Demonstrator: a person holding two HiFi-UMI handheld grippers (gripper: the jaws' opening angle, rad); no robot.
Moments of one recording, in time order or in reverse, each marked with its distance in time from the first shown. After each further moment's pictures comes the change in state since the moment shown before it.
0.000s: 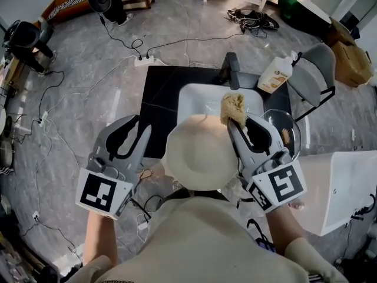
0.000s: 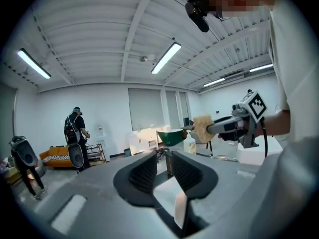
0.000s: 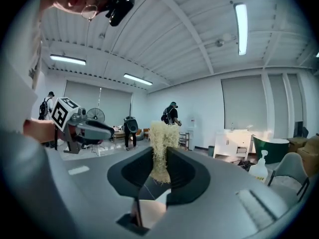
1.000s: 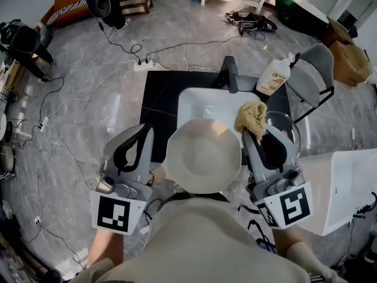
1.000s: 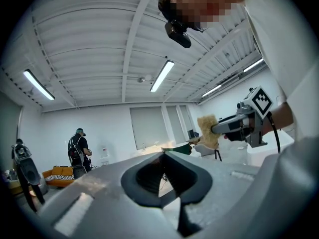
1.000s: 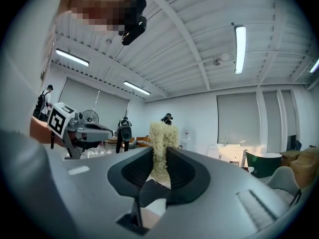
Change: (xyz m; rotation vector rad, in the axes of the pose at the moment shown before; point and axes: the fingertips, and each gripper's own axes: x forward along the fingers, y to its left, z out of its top) left arm -0.008 -0.019 0.035 0.091 -0.177 0.077; right arm -0.041 -0.005 0.034 -0.083 -0.132 -0.085
